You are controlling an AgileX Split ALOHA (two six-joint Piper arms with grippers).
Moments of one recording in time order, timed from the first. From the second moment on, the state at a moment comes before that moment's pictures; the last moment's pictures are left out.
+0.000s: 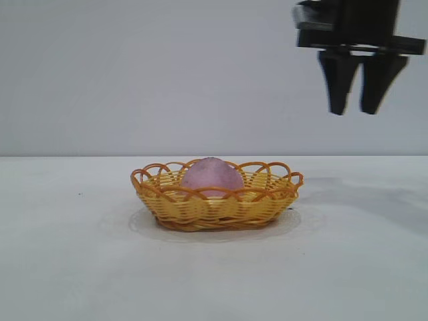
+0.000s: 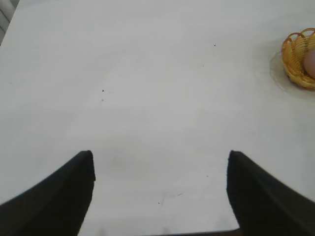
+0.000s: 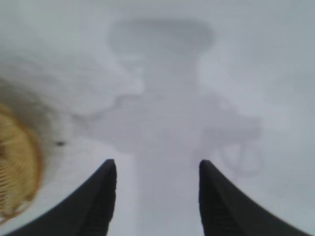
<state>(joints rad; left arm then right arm) 0.04 0.02 -0.48 -0.06 1.12 0.07 0.25 1.99 -1.60 0.04 1.11 -0.09</state>
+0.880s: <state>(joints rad) 0.04 0.02 -0.48 -0.06 1.12 0.07 0.04 1.74 -1.54 0.05 1.22 -0.09</state>
